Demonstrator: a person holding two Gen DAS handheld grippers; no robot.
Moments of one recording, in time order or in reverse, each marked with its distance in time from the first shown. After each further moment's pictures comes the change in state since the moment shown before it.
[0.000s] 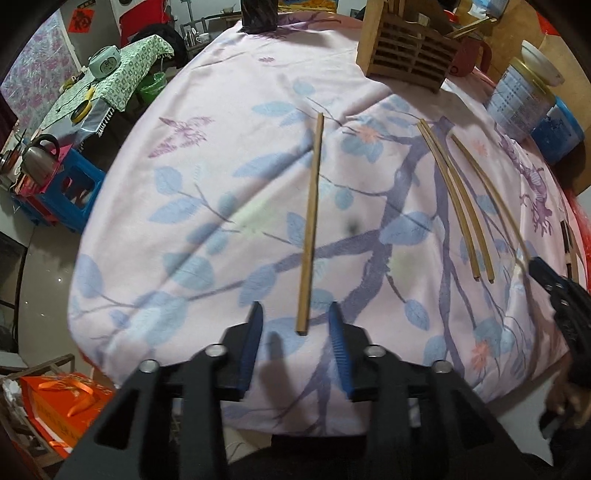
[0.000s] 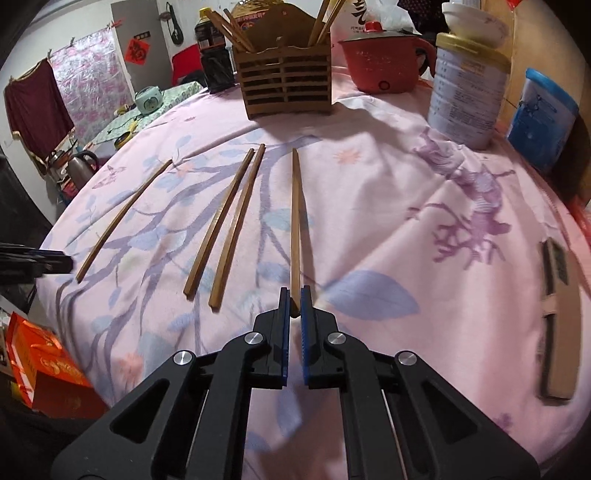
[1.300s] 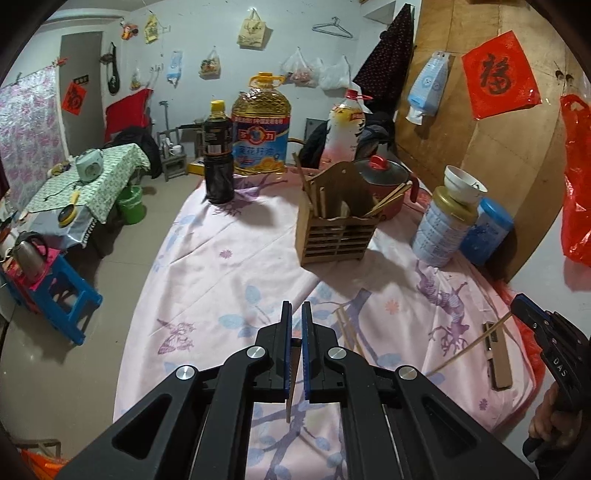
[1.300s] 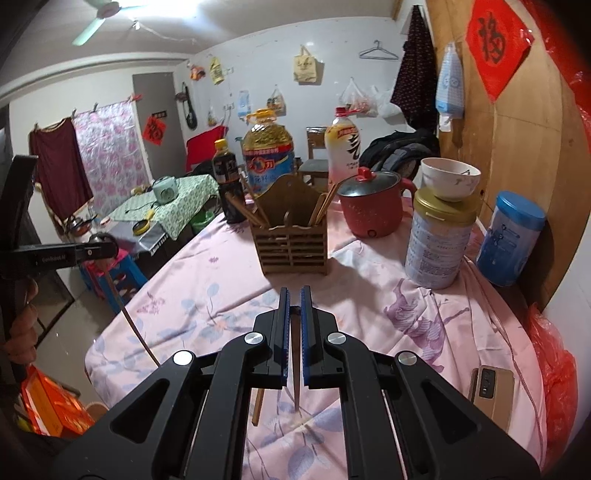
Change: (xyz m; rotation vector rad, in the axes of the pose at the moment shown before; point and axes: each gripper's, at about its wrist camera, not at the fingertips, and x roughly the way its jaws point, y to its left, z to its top) left arm -0.172 -0.033 0.100 0.097 -0.437 -0.139; right arm -0.140 -0.003 0.101 0.033 -0.378 0.018
